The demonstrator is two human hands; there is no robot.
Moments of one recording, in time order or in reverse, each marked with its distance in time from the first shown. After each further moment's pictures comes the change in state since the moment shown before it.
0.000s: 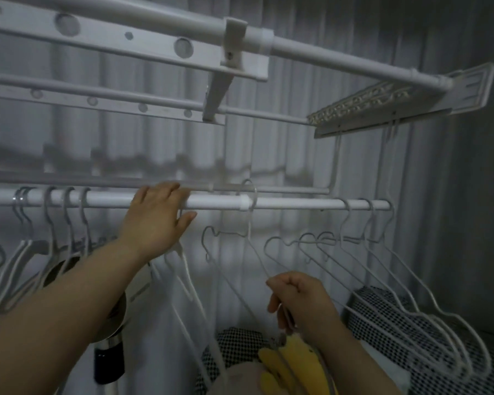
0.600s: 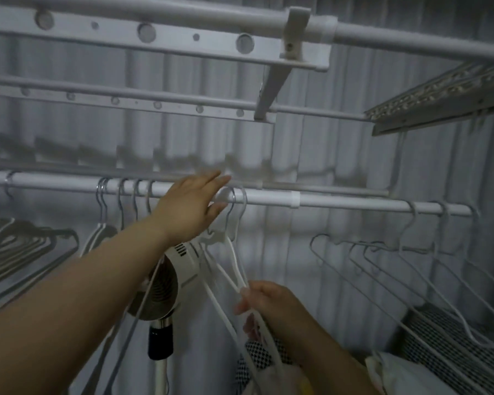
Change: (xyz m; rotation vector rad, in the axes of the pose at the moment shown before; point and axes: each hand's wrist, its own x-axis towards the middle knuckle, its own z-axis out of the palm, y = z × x) left_hand -0.017 -0.014 -0.037 0.012 -0.173 -0.005; right_hand 0.009 0.002 0.078 0.030 -0.393 0.138
